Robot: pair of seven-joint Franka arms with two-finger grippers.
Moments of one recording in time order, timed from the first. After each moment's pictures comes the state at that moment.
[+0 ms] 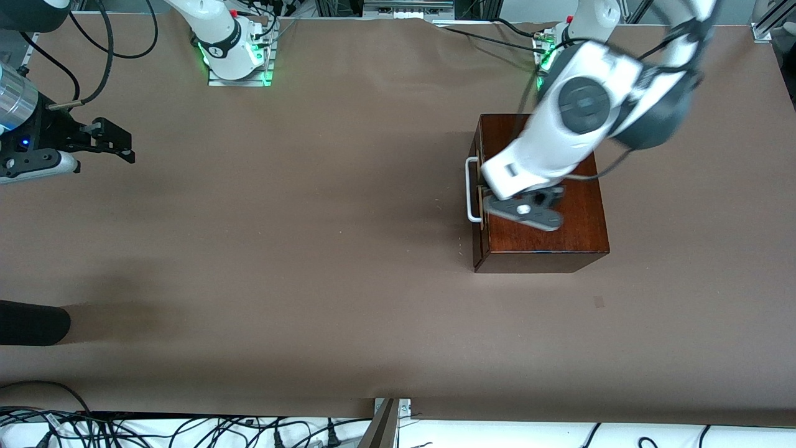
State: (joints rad) left arm -0.24 0.40 -0.33 -1.53 0.06 1.84 -0.35; right arm 0.10 0.05 -0.05 -1.59 0.01 1.62 -0.15
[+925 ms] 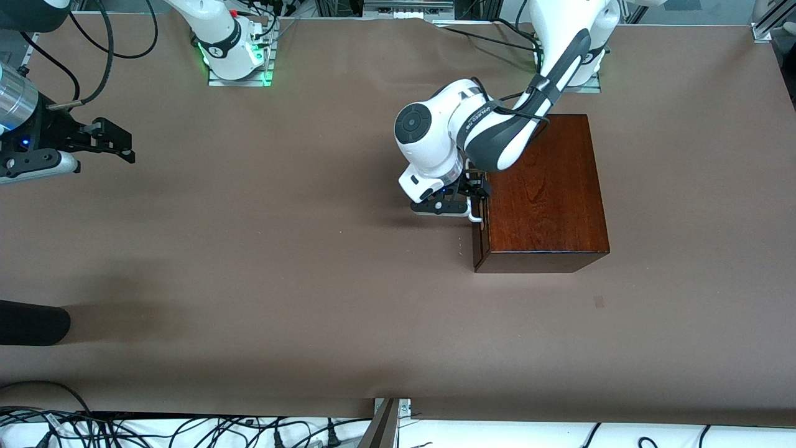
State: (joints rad) left arm -0.46 0.59 -0.33 -1.58 0.43 1.84 -0.81; right arm 0.10 0.05 -0.05 -1.59 0.01 1.62 -0.15
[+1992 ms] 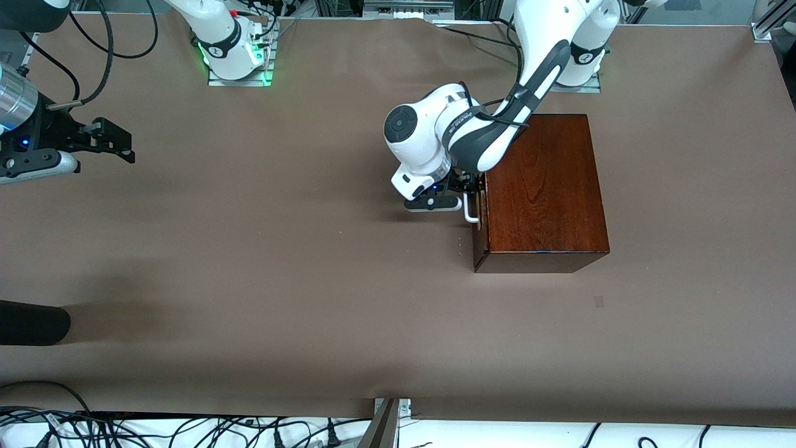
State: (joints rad) left arm -0.50 0.63 -0.33 -1.60 0.45 1.91 -0.94; right arm 0.10 0.05 -0.05 -1.59 0.01 1.62 -0.15
